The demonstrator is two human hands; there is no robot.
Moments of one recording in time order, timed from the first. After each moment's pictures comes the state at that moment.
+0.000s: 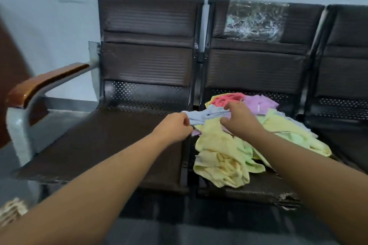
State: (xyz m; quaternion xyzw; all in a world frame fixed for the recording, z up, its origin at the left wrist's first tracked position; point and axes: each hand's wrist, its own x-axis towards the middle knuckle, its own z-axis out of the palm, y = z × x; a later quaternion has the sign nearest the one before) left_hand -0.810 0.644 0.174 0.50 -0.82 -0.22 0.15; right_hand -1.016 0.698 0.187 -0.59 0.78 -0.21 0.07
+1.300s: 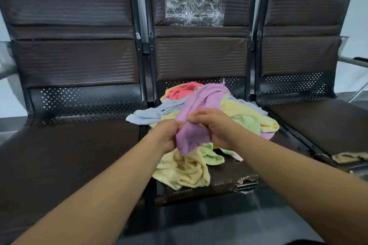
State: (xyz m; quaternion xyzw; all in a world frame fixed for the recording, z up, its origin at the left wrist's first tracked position) left_hand -0.947 0.656 0.135 0.40 -0.41 -0.78 0.23; right_hand -1.068 0.747 0.171 -0.37 0.58 -0.53 0.50
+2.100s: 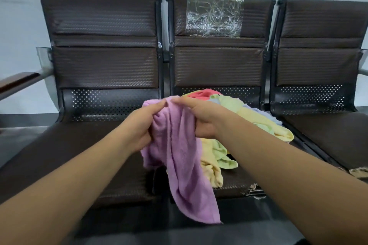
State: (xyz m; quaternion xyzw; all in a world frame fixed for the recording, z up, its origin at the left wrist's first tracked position) left_hand -0.840 0.662 0.209 0.40 -0.45 -0.71 0.37; right_hand -0.985 0.713 0.231 -0.28 0.53 -0.48 0.64
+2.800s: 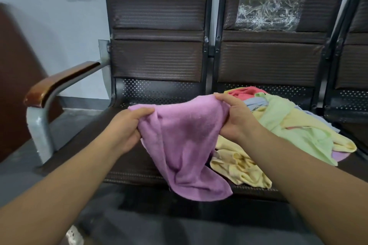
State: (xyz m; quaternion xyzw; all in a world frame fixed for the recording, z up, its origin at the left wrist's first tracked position) left_hand -0.691 0.647 0.189 0.46 -0.42 -0.62 0.48; right_hand -0.929 0.693 0.202 -0.17 0.40 -0.62 0.65
